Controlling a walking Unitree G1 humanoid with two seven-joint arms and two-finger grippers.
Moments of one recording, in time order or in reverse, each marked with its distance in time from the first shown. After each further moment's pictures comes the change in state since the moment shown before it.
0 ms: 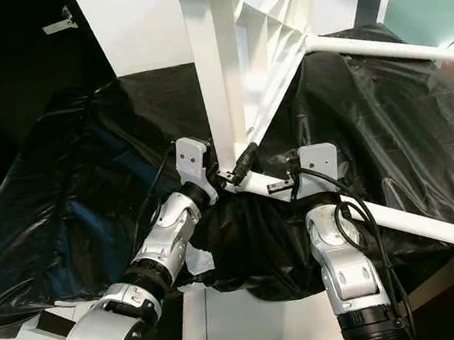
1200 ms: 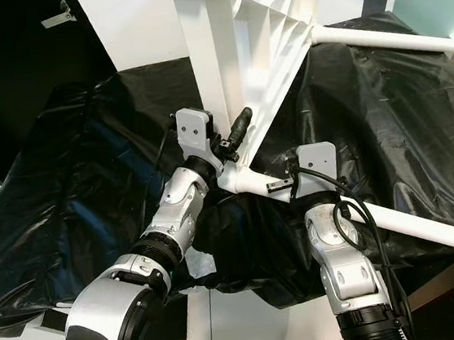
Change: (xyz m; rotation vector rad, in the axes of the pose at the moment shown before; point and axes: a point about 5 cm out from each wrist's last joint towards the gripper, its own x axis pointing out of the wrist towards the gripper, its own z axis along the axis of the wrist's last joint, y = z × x) left arm 0.025 0.002 0.028 0.039 -0.115 0.083; right arm 0.001 0.002 0.002 -0.013 -0.009 -0.009
